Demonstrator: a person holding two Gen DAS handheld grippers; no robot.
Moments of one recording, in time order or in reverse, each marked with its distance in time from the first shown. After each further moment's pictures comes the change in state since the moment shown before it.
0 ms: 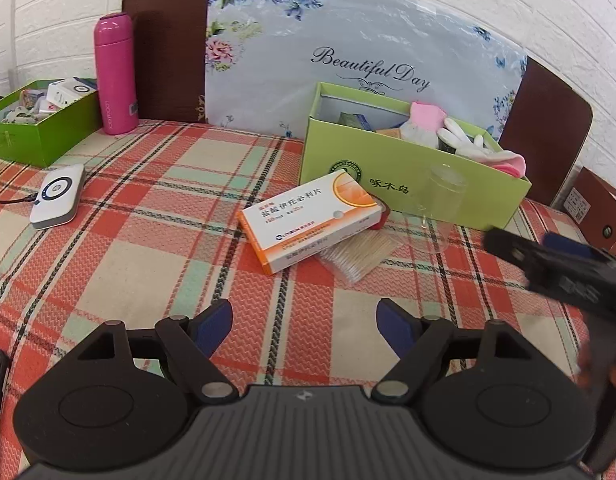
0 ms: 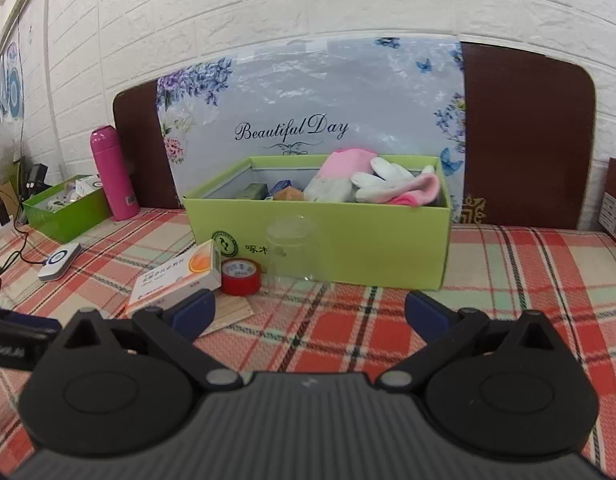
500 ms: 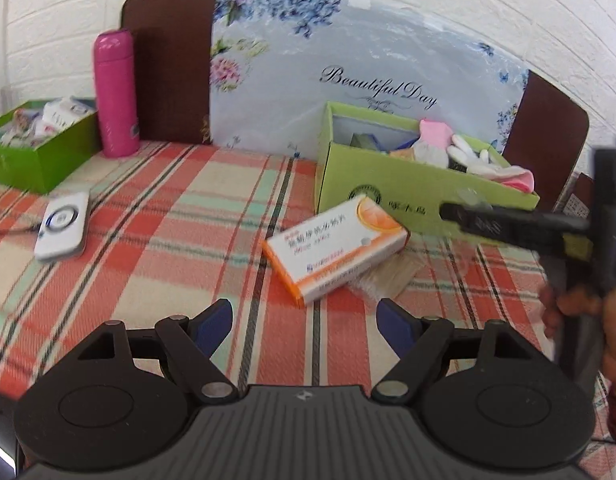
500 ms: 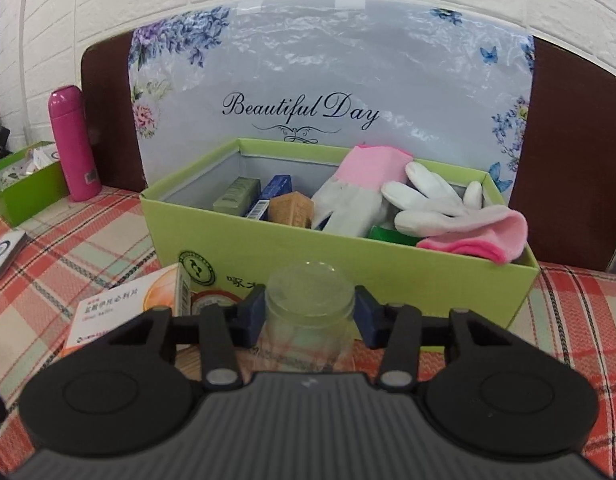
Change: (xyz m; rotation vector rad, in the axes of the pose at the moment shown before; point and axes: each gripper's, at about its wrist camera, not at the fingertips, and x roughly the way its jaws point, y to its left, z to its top) left arm 0.010 0.029 0.023 0.058 -0.048 -0.040; right arm 0.066 0.018 0.023 -0.034 0.057 -0.043
